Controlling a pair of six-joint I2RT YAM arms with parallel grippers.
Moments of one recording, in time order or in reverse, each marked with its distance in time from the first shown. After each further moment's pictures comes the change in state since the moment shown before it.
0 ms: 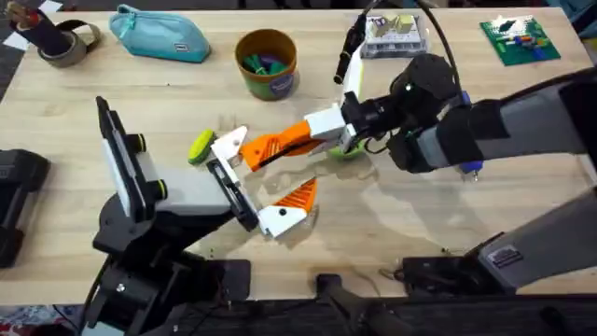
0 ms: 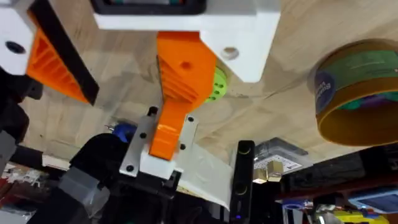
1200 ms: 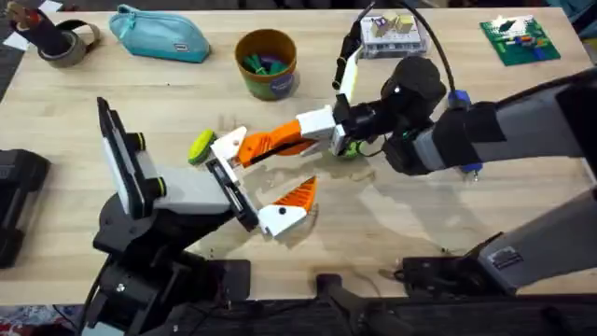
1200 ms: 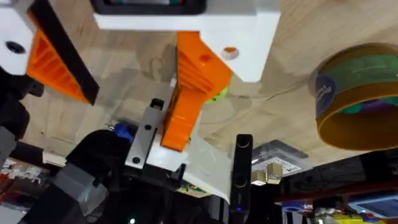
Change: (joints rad) left arm 0.000 0.000 0.000 -0.001 -0.004 -0.019; right arm 0.035 0.000 0.002 -0.095 0.093 -0.038
